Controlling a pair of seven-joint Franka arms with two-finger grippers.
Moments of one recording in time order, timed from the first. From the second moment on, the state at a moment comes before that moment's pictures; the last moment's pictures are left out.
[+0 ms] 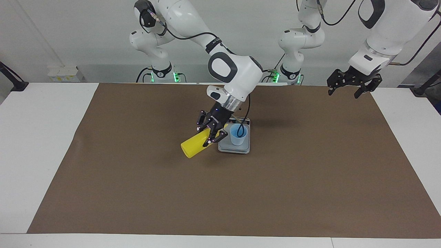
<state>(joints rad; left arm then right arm) 0.05 0.00 -0.14 -1.56 -0.02 1.50 0.10 0.45 0.38 0.16 -1.53 -0.71 1.83 1.85</state>
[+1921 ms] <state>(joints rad) 0.05 0.00 -0.14 -1.56 -0.02 1.50 0.10 -0.38 0.25 0.16 -1.94 0.61 1.84 0.86</state>
